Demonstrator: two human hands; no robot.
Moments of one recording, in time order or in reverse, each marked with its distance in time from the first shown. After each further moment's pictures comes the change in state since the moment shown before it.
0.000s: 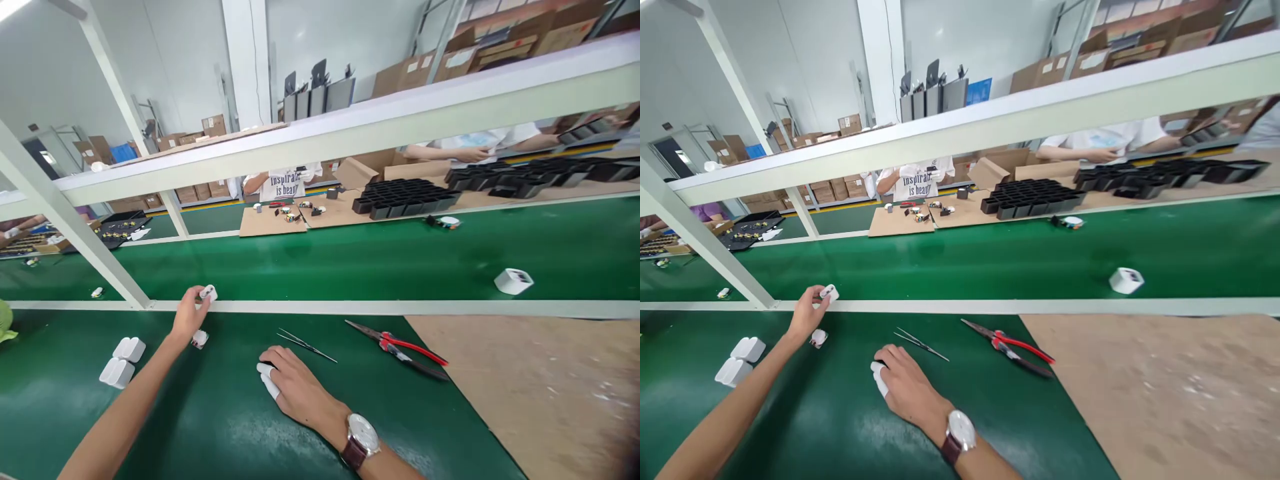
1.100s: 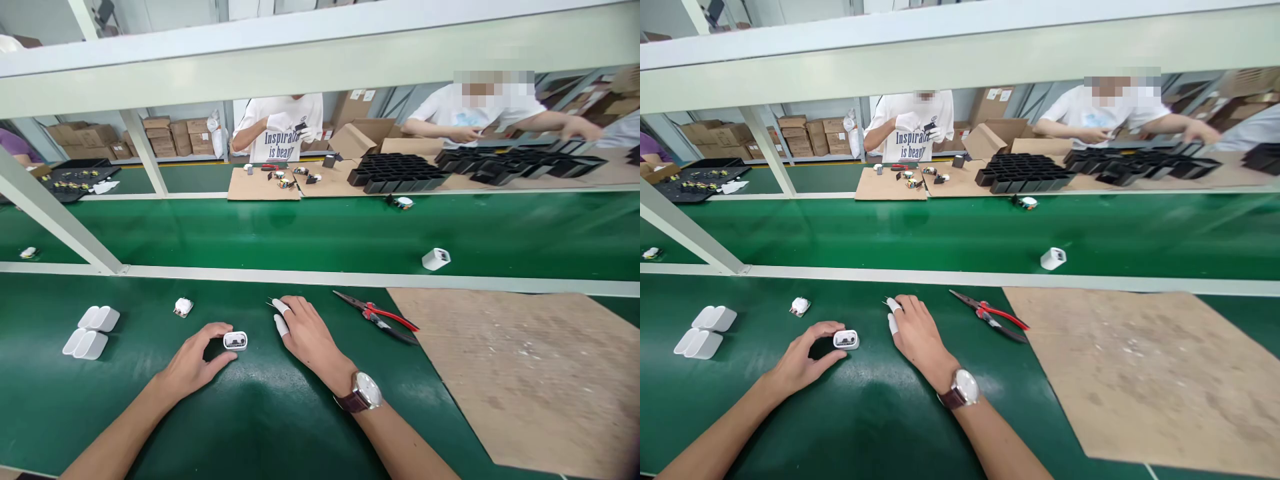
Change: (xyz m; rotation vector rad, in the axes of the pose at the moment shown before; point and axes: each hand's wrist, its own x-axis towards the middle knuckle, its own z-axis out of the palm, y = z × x) left_hand -0.144 0.030 0.013 -0.164 -0.415 0.388; right_hand 0.000 0.027 -0.029 -0.311 -0.017 0.273
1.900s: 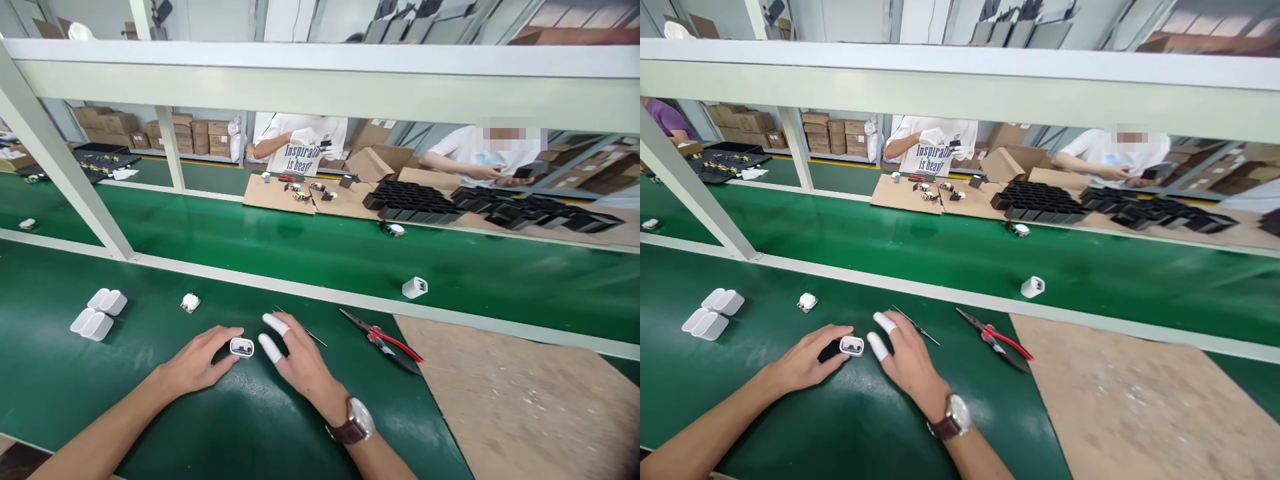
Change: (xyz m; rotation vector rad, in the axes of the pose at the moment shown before) left_hand -0.002 0.007 -0.001 0.003 -0.141 -0.073; right_hand -0.003 -0.029 -0.003 0.390 0.111 -0.091
